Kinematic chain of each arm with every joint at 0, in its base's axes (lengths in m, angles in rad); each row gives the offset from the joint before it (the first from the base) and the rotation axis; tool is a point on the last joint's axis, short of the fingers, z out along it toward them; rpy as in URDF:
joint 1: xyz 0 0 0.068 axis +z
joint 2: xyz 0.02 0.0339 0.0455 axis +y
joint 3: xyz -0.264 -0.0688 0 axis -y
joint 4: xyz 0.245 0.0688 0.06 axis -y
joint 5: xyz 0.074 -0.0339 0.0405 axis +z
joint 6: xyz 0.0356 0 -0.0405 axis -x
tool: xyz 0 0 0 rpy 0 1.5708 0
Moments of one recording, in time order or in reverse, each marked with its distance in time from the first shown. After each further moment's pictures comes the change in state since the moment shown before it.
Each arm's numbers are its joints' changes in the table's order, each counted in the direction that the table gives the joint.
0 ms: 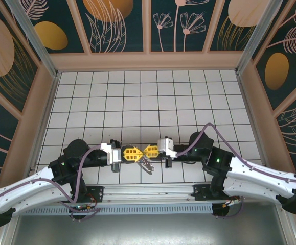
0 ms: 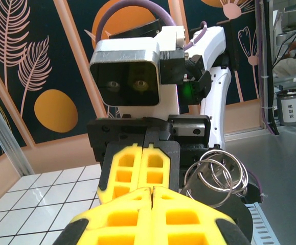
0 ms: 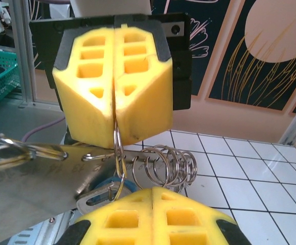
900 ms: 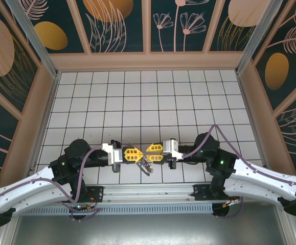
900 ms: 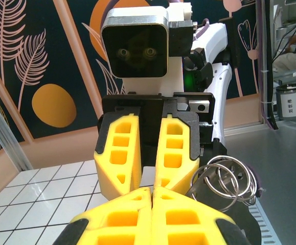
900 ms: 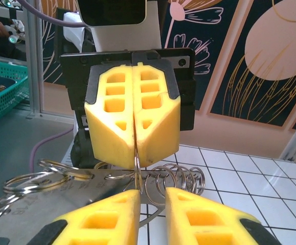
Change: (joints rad) left arm 0.000 0.008 0.000 -0.021 0.000 -0.008; right arm -0.002 -0.061 -0.023 0.026 0.031 -0.010
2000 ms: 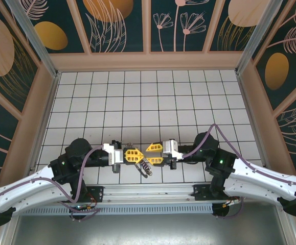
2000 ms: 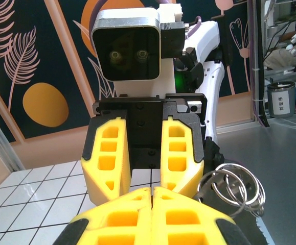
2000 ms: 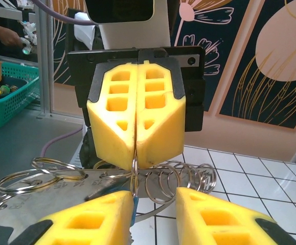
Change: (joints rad) left arm -0.001 0.018 0.023 -0.025 -0.023 -0.004; right arm -0.010 0.011 0.000 0.005 0.049 -0.006
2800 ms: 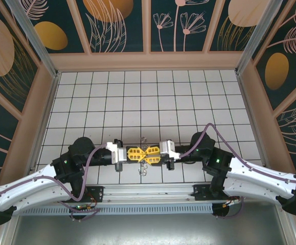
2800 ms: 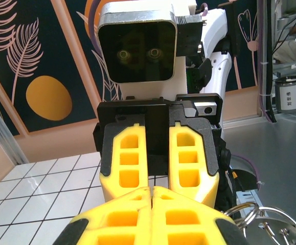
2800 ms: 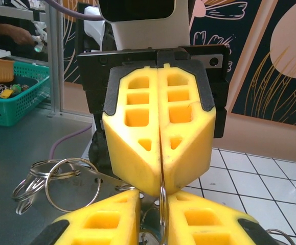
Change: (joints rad) left arm 0.000 0.026 0.008 0.001 0.021 -0.008; right arm 0.000 0.037 -0.002 0.031 0.032 -0.011
